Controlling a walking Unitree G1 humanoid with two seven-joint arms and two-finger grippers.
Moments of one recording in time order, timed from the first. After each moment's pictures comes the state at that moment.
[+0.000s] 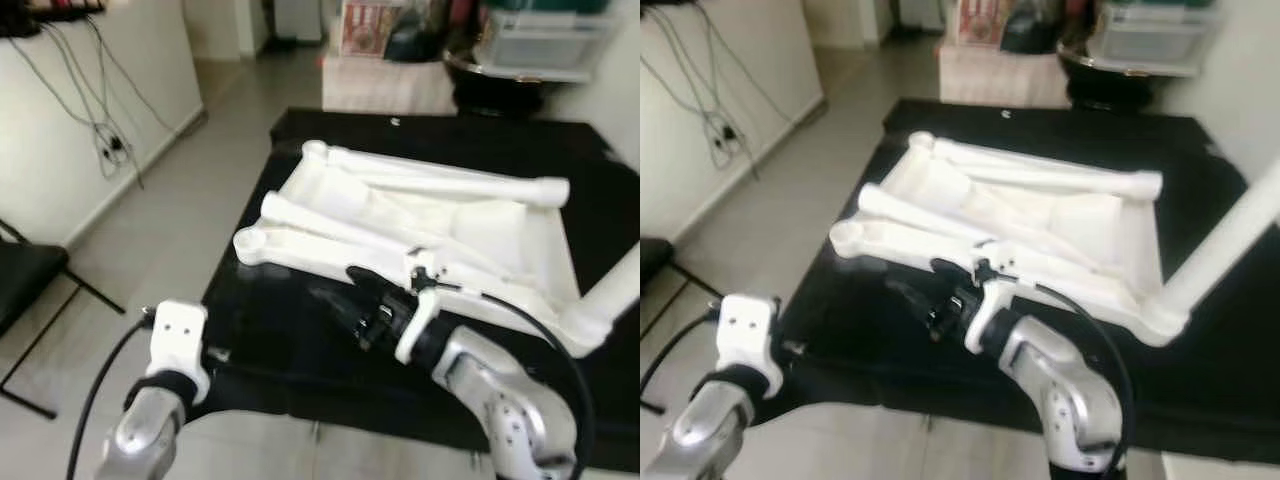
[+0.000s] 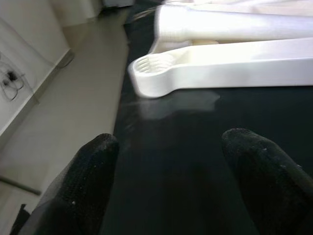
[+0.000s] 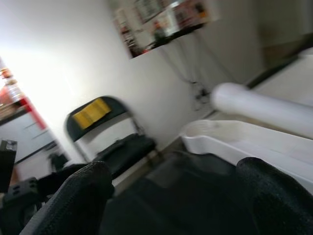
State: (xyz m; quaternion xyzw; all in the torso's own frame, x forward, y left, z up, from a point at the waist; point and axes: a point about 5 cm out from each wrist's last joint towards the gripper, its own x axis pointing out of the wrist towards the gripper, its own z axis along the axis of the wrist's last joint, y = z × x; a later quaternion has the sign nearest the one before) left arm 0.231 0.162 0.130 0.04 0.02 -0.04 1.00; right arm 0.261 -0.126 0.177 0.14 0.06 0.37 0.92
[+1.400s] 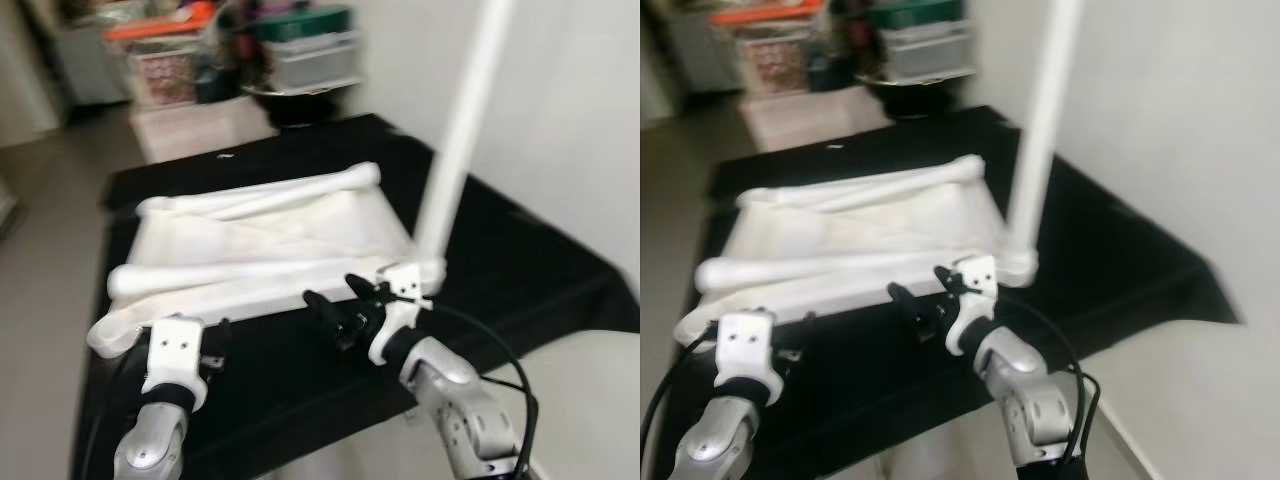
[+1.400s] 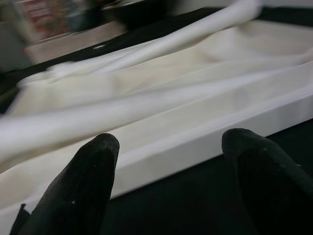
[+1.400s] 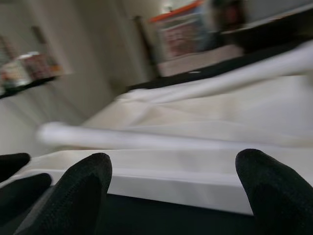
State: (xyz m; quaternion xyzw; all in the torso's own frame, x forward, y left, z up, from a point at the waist) left arm 0.233 0.171 0.119 0.04 -0.01 0.02 1.00; right arm 0.286 -0.098 0.139 0.11 0.03 0.31 0.95
